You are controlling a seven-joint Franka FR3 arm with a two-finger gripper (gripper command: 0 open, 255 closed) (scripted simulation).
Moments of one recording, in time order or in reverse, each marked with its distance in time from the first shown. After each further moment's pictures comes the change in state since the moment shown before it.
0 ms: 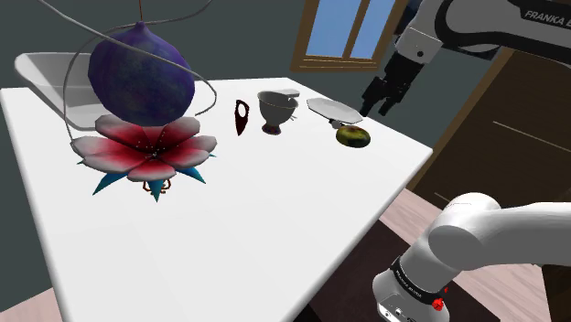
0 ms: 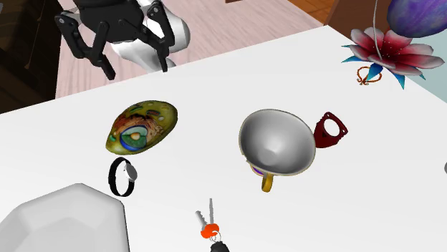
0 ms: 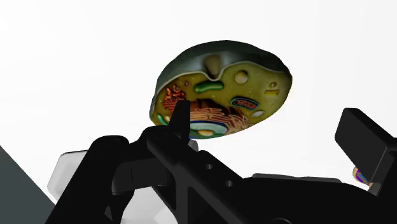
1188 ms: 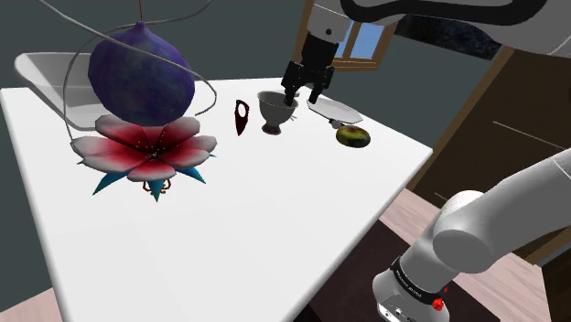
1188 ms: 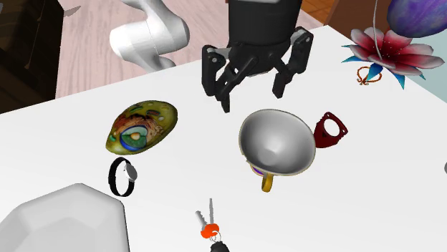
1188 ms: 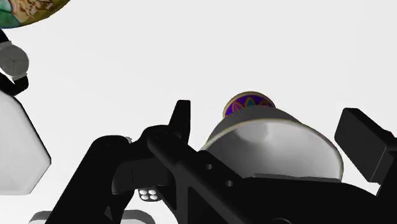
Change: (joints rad) arm 0.100 0.491 0.243 0.364 0.067 0.076 0.197
